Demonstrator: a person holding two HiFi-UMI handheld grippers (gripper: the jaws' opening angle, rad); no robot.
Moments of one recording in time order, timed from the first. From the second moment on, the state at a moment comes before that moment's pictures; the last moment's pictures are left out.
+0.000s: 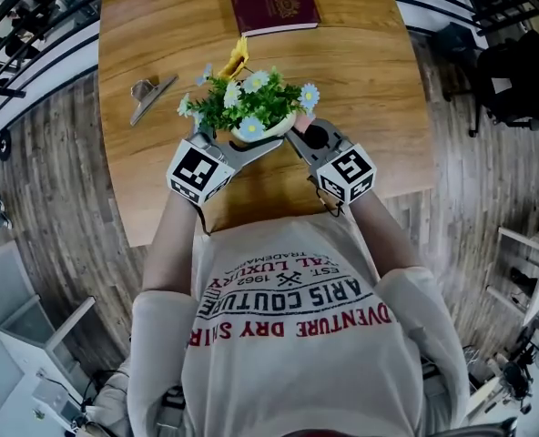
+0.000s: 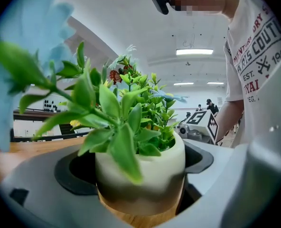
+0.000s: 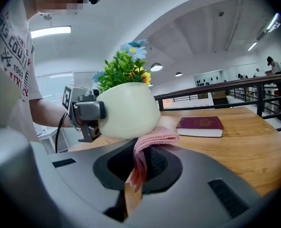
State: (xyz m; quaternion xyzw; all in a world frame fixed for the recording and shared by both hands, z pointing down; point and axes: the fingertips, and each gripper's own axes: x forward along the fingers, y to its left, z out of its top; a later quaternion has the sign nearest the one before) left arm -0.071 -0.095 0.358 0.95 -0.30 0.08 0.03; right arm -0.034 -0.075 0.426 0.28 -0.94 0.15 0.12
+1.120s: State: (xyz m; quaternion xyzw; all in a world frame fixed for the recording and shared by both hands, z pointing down) left arm 0.024 -0.086 0.489 0.95 -0.29 0.15 0.05; right arm 0.124 -0.159 0.478 0.44 -0.87 0.16 0.16
